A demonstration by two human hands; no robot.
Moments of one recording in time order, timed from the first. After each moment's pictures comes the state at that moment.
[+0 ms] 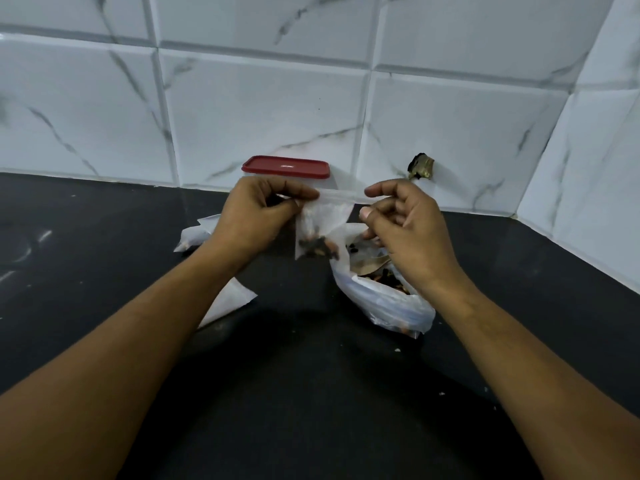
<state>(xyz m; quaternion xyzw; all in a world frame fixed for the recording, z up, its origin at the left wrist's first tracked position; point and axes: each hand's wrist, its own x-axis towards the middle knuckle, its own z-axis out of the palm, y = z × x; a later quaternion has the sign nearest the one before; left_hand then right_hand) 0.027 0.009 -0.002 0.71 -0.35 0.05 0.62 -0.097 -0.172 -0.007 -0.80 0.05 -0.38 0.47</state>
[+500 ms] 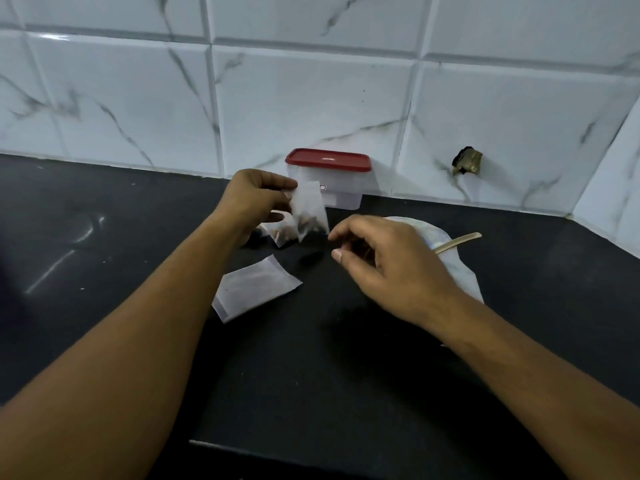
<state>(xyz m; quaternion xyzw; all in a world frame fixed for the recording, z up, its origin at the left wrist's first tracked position) 0.091 0.056 -0.009 0.75 -0.20 -0.02 0.62 -0.092 -0.113 -0.025 -0.93 -0.10 -0.29 0.20</state>
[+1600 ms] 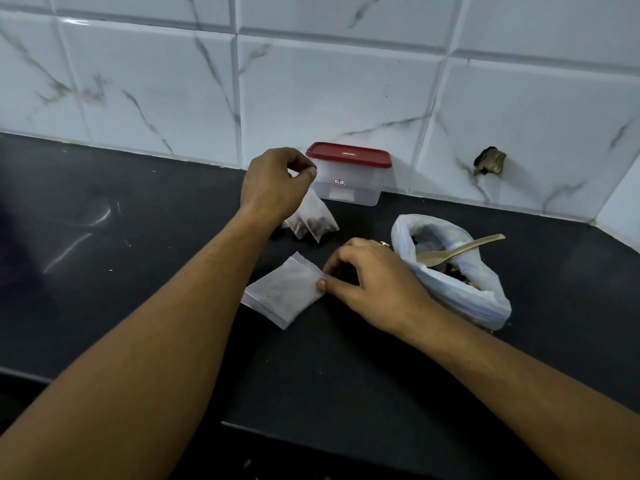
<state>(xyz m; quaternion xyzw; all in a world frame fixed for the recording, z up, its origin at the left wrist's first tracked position) 0.089 0.053 -0.007 0.82 -0.23 0.21 0.49 -0.072 -0.083 -0.051 -0.97 -0.06 -0.16 0.19</state>
